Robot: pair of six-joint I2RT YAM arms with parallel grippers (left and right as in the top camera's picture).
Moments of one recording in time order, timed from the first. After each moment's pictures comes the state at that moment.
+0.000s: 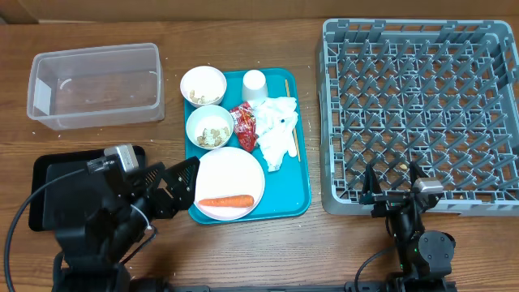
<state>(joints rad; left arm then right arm) 0.07 0.57 0.82 -0.71 0.53 -0.66 0.06 0.01 0.02 -0.04 -0.04 0.15</state>
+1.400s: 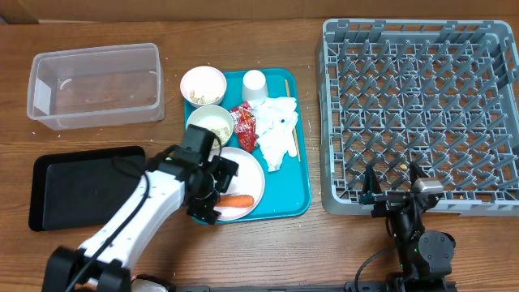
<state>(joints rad) -0.34 1.46 0.82 -0.75 0.30 -1.52 0.06 0.01 0.02 -0.04 -0.04 0.16</state>
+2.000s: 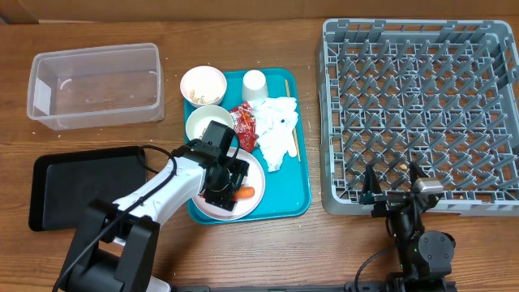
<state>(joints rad) -0.41 1.66 0.86 -0.58 0.29 -1.62 0.06 0.01 0.02 -0.03 -0.04 0.15</state>
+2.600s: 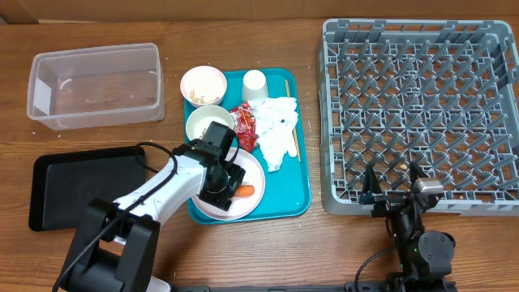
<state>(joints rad) -0.41 1.66 0.87 -0.65 0.22 -1.56 0.06 0.01 0.02 -0.03 -0.04 0.15</state>
